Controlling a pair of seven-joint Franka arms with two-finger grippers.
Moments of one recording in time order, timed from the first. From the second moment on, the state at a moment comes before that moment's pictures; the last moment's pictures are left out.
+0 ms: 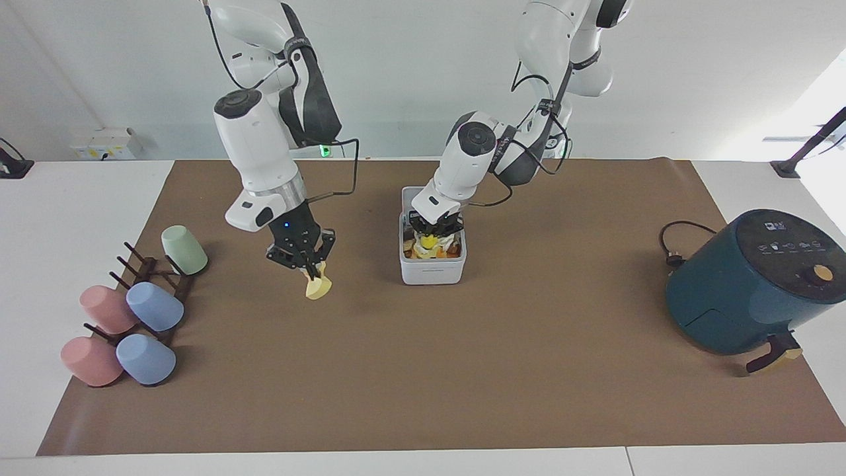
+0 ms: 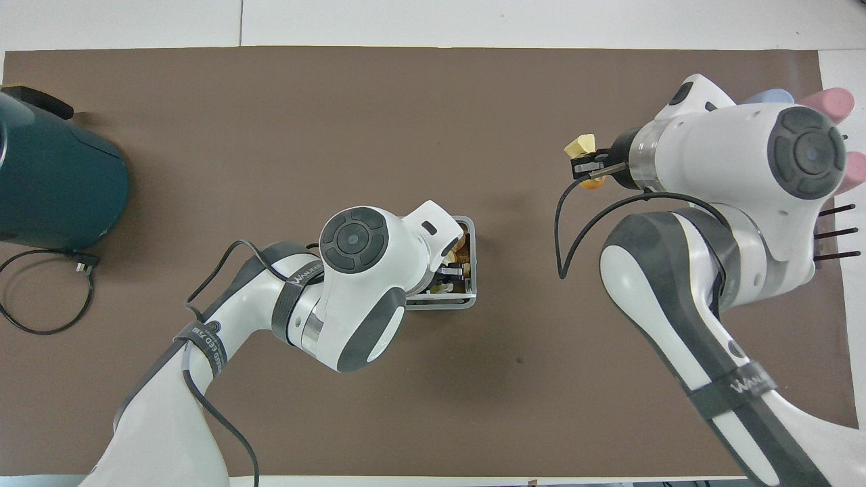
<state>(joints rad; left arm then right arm) -0.54 0.27 -0.20 -1.93 -0.22 2.27 -0.50 0.20 0.09 0.02 -1.90 0.12 2.30 0.00</state>
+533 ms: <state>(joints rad) -0.53 0.24 -0.18 -1.83 -0.22 2.13 -0.50 0.20 0.02 0.02 -1.88 0.12 2.14 0.22</state>
